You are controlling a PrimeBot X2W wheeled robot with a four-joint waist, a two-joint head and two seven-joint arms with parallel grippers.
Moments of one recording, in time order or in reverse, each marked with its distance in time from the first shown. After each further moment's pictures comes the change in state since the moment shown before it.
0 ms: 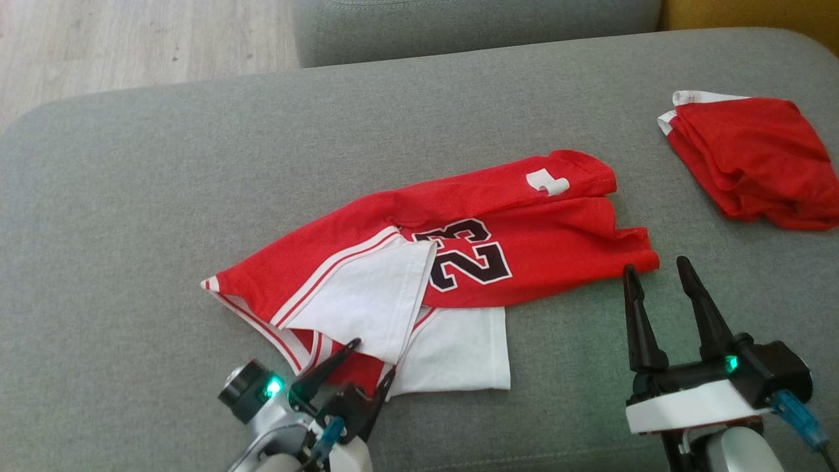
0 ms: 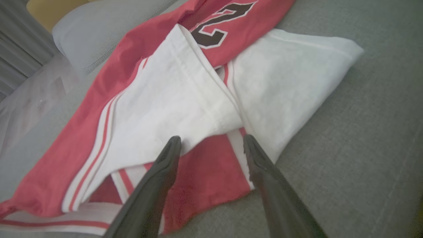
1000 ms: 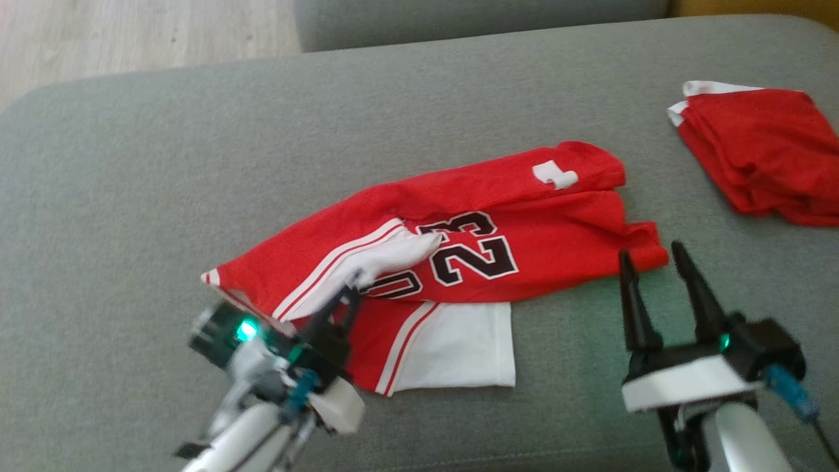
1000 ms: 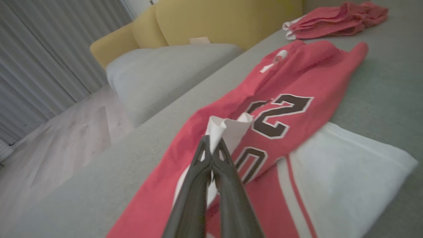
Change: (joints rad) left arm -0.042 0.048 0.077 -0.236 -0.030 0.070 0.000; right arm -0.060 0.000 0.003 0.066 -0.004 0.000 0.000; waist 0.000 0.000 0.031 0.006
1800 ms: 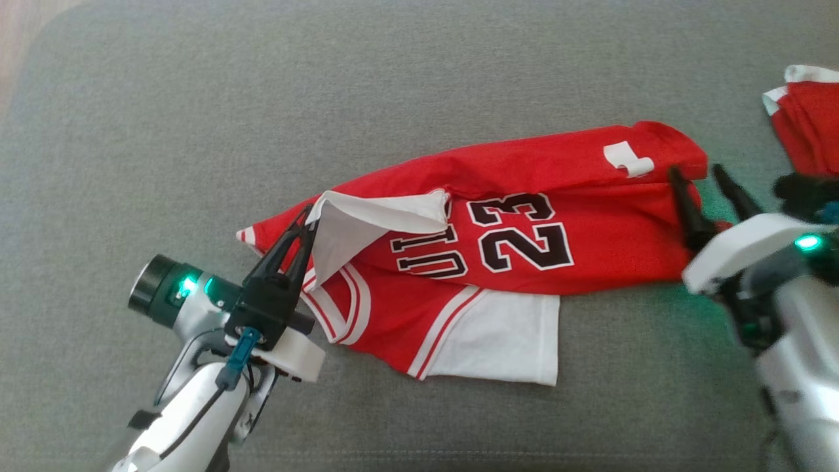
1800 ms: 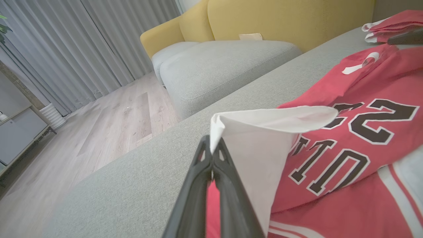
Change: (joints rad) left arm -0.028 0.060 0.153 -0.136 -0.023 0.001 -0.003; right arm -0.439 -0.243 0.116 0.426 0.400 0.000 0.279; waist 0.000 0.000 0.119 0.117
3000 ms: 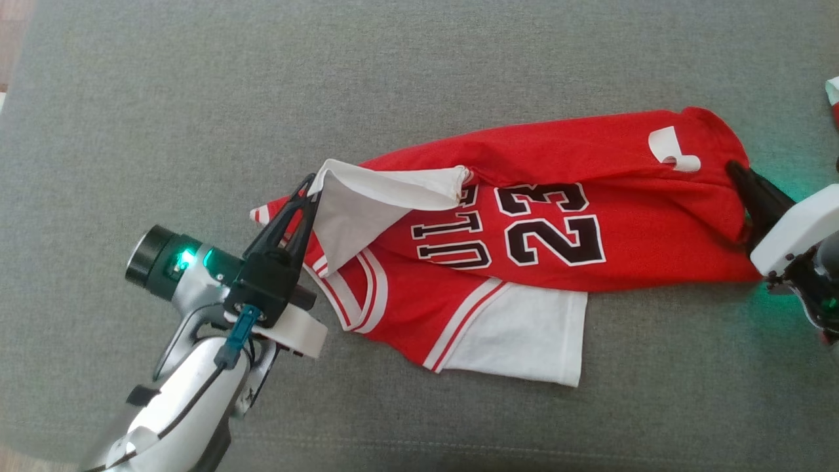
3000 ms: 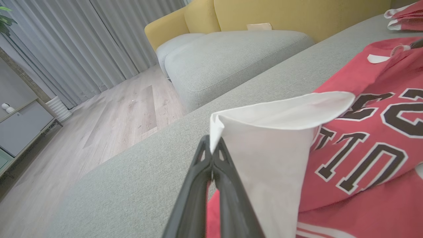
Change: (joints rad) left arm -0.057 -0.016 0.015 0.001 0.019 -0.017 -0.001; right arm -0.067 -0.297 0.284 -0.041 0.520 0.000 0.152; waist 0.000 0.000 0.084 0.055
